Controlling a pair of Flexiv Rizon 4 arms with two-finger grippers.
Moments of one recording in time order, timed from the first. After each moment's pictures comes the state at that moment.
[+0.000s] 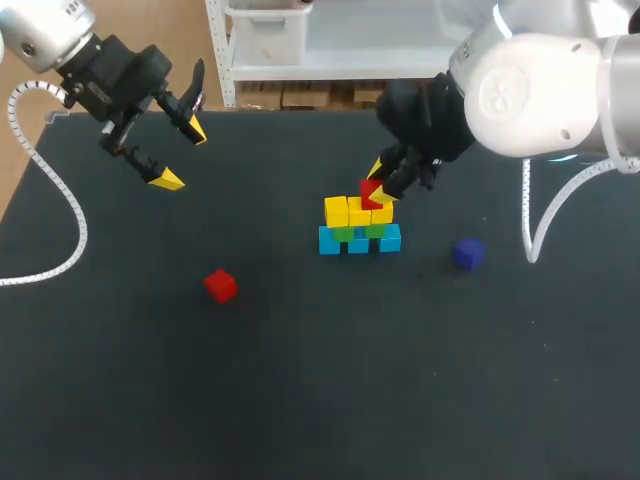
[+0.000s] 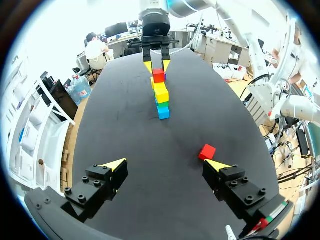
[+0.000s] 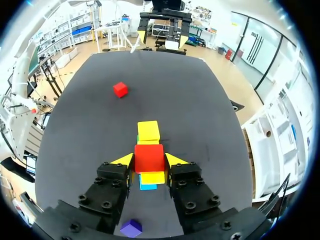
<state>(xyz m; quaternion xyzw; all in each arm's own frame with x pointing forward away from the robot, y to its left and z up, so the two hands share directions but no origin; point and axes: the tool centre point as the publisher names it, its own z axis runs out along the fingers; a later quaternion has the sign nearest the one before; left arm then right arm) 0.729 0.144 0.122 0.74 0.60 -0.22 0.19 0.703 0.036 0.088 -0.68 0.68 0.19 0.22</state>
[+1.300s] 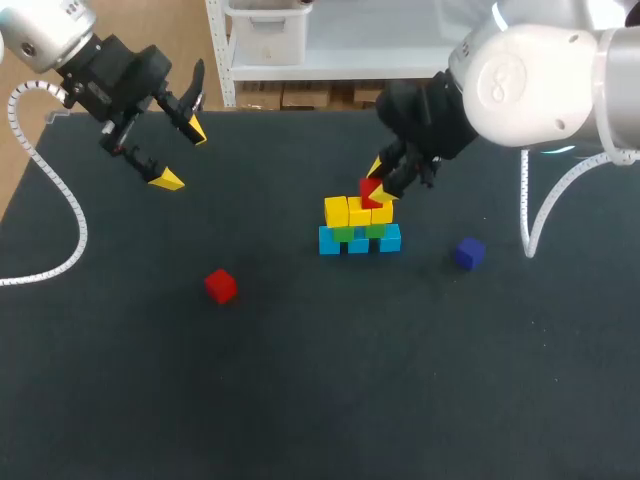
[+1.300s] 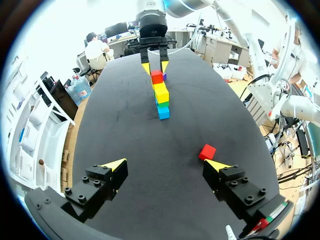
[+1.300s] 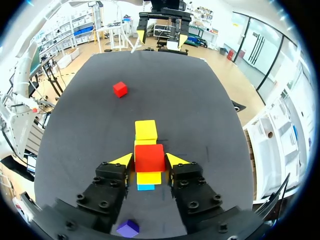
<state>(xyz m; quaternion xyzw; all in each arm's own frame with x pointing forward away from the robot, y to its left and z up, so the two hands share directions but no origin) 0.729 0.144 0.122 0.74 0.60 -0.22 0.19 0.708 0.036 0.085 -0.68 0.67 0.19 0.22</state>
